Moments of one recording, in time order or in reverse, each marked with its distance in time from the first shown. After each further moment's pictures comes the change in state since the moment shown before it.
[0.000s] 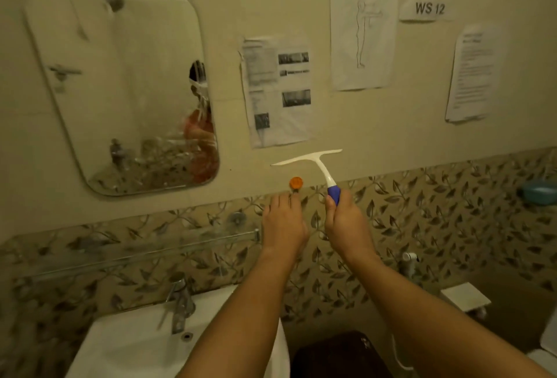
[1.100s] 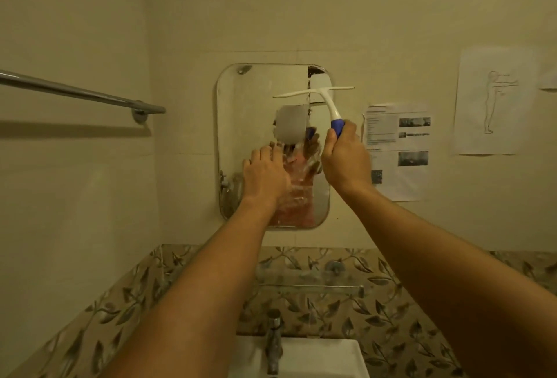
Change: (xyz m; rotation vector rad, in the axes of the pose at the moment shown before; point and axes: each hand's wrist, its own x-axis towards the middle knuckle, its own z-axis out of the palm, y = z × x) left_hand 0.076 -0.227 -0.244 0.358 0.246 -0.230; right_hand 0.059 -0.340 0.041 0.260 0.132 -0.368
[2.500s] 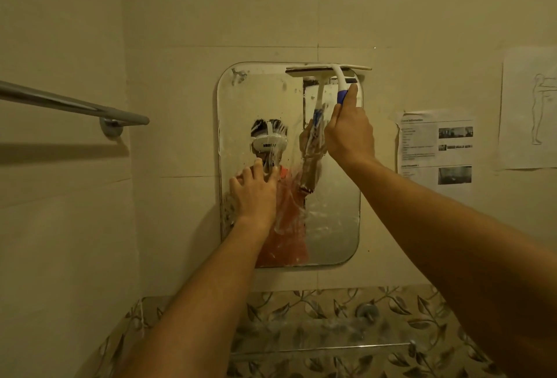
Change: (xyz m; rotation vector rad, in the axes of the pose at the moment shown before) left_hand 0.087 -0.084 0.120 0.209 -0.090 0.046; right_hand 0.115 -0.022 0.115 -0.101 0.083 -0.044
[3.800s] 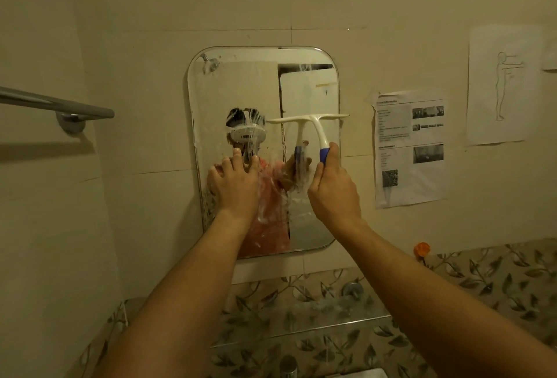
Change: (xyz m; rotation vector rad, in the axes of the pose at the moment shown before) left_hand 0.001 0.000 0.012 0.015 0.064 0.031; right_hand -0.119 0.056 0.015 -0.061 -0.083 0.111
